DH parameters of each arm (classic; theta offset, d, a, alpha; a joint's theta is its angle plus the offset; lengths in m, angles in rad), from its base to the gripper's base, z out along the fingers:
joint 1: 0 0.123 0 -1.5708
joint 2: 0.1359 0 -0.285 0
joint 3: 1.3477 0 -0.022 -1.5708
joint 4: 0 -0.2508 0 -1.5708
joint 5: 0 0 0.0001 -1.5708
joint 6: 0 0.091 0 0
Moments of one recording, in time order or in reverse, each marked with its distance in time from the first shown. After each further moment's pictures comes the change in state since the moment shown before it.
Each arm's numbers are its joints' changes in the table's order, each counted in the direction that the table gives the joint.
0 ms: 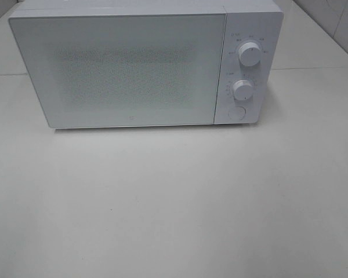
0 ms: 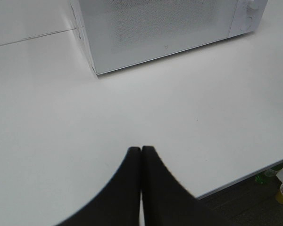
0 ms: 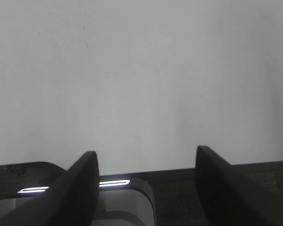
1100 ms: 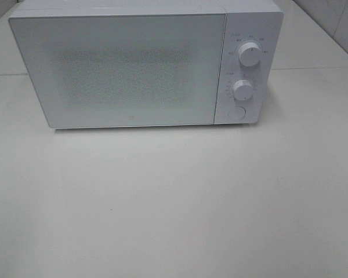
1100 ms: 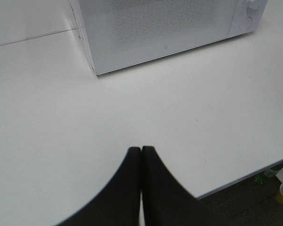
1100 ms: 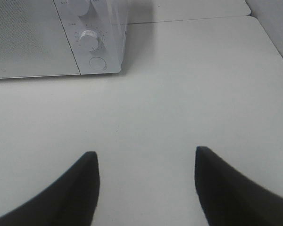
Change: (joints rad) left arm 0.000 0.000 0.000 0.001 0.000 0.000; right arm 0.000 -0.788 0.083 -0.025 -0.015 -0.097
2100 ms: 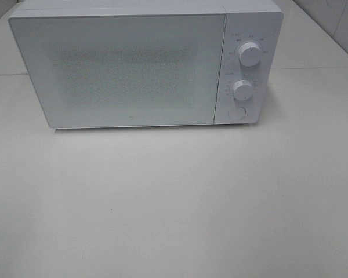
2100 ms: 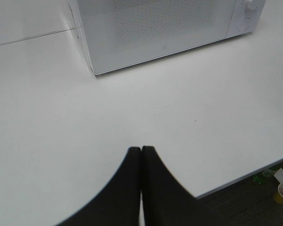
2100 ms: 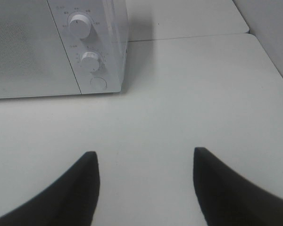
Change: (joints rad) left arm 0.000 0.000 0.000 0.006 0.000 0.000; right arm 0.000 0.108 -0.013 0.000 0.134 0.000
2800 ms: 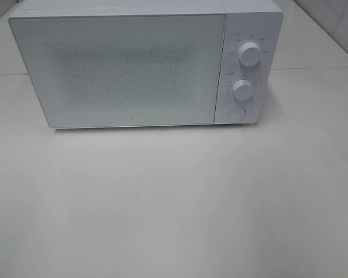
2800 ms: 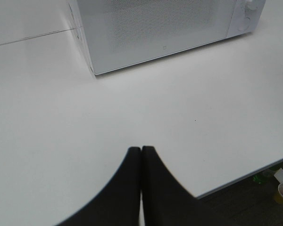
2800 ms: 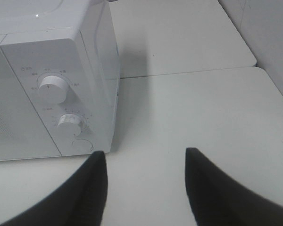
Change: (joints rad) left arm 0.000 0.000 0.000 0.000 0.000 0.000; right arm 0.000 0.678 0.000 0.000 0.704 0.000
